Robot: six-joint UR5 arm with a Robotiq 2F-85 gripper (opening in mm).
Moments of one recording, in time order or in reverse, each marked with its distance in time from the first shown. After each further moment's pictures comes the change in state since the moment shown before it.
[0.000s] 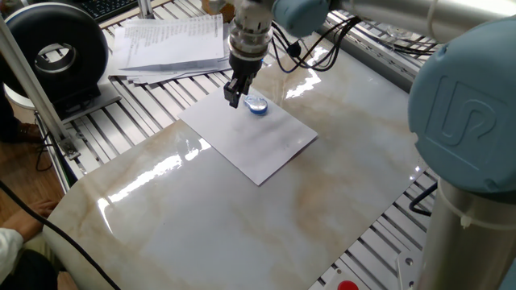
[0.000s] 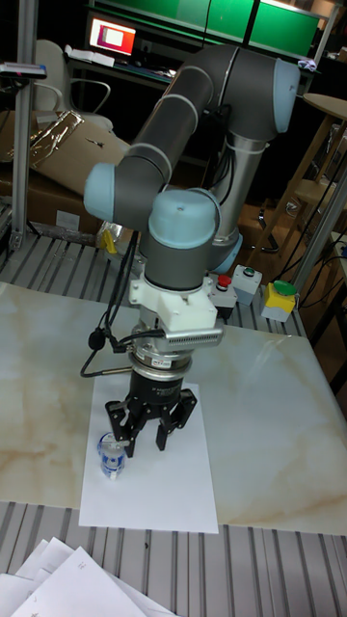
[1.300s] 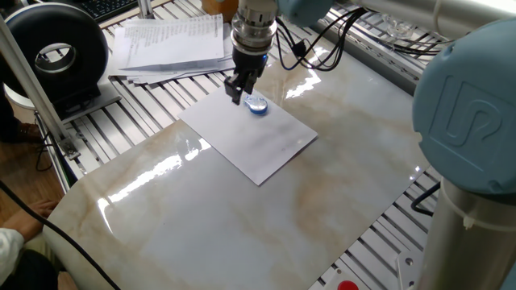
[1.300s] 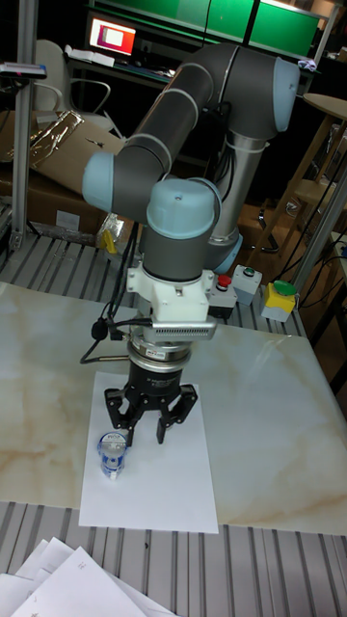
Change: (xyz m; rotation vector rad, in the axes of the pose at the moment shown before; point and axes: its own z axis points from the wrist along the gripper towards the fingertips) arm 0.003 0.011 -0.012 -0.044 0.011 0.188
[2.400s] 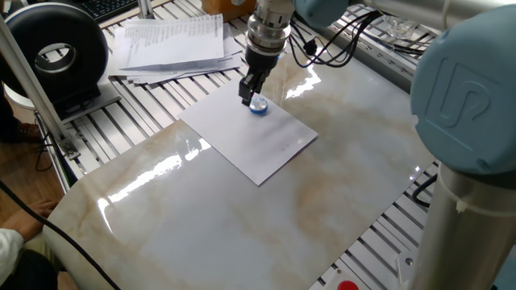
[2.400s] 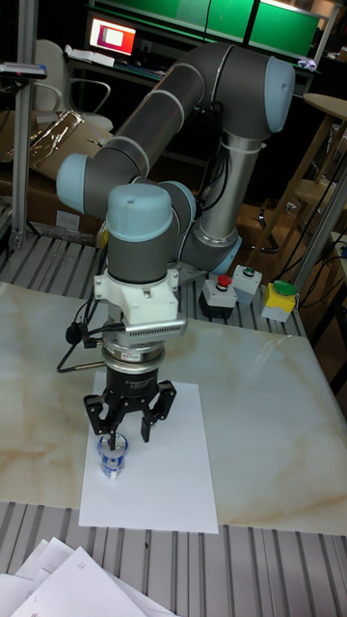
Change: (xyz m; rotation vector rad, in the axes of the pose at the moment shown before) arm 0.014 -0.044 0.011 0.017 -0.007 -0.157
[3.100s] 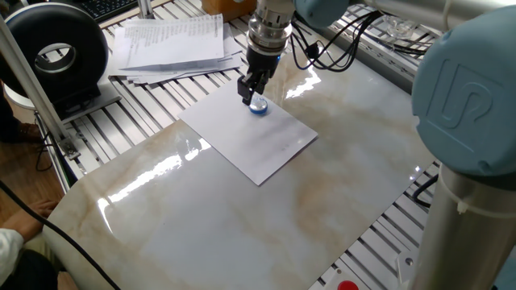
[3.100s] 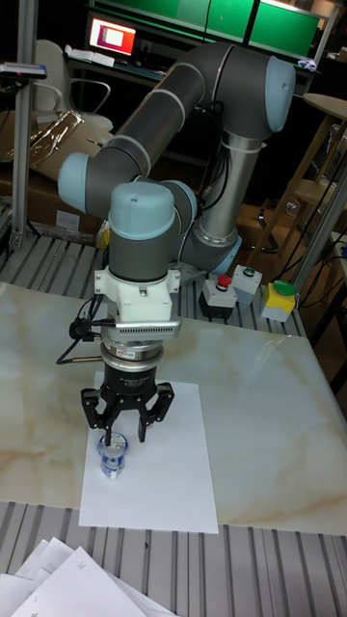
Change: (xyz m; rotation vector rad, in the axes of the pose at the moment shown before) arm 0.001 0.001 -0.001 -0.004 0.002 0.127
